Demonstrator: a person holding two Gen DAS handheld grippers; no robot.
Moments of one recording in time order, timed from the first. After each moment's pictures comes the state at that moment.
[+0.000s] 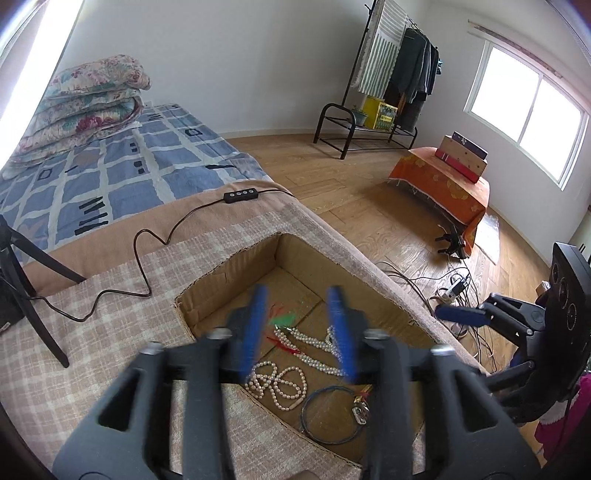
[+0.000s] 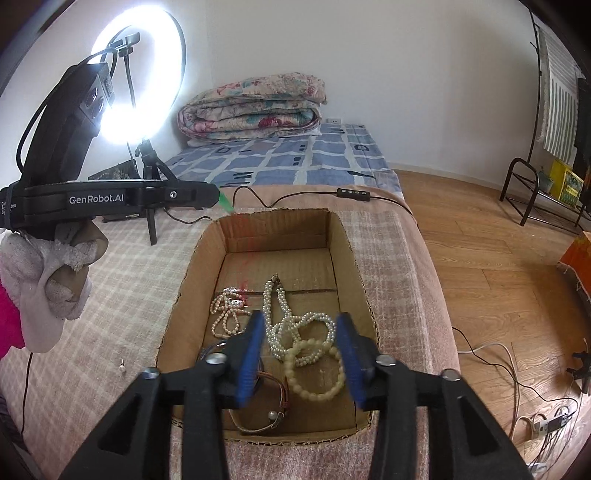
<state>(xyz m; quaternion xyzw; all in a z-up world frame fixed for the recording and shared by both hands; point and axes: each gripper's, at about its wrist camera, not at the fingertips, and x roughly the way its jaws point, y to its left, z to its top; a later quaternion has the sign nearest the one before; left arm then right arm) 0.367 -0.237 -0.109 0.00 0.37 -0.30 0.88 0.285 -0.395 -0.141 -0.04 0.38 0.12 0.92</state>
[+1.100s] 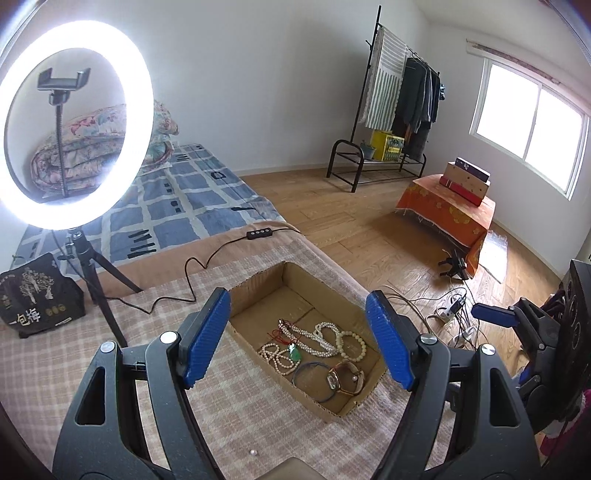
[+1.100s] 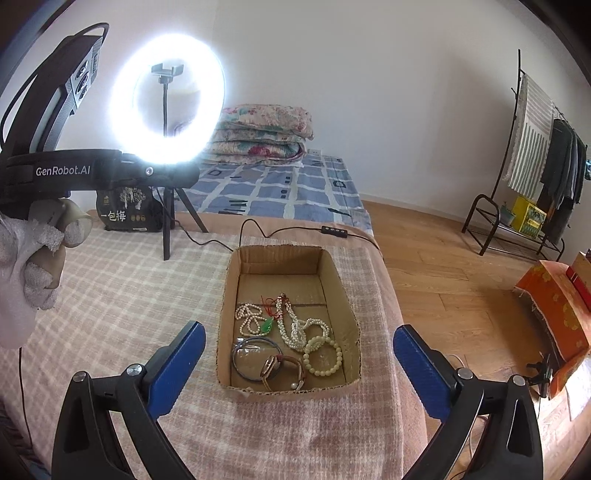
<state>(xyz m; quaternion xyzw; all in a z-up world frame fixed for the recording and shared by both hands) 0.265 -0.192 -0.005 0.00 0.31 -0.26 0.91 0.193 -0.355 -0.054 -0.08 0.33 0.06 0.94</state>
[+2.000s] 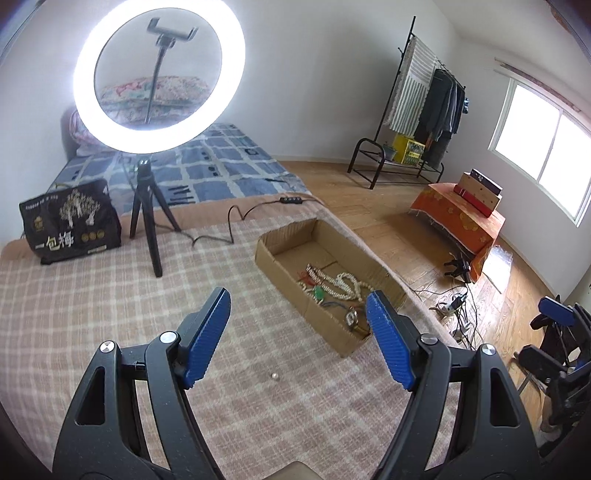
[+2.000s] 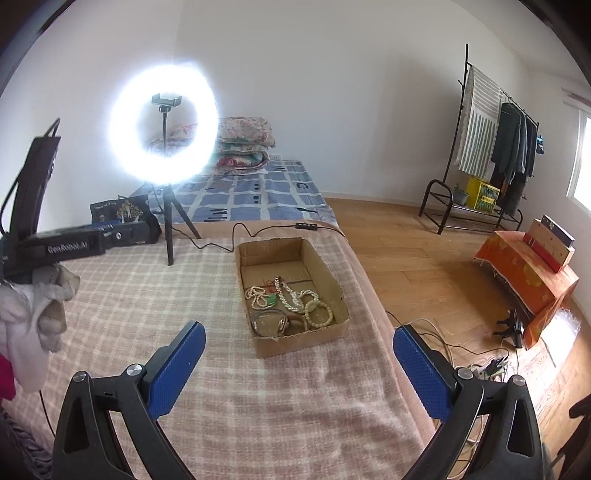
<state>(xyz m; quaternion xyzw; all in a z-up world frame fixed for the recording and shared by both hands) 0.191 -0.108 -0.040 -0.05 0.34 -0.22 0.91 0.083 -0.313 -0.012 -0.04 0.33 -0.02 0.94</state>
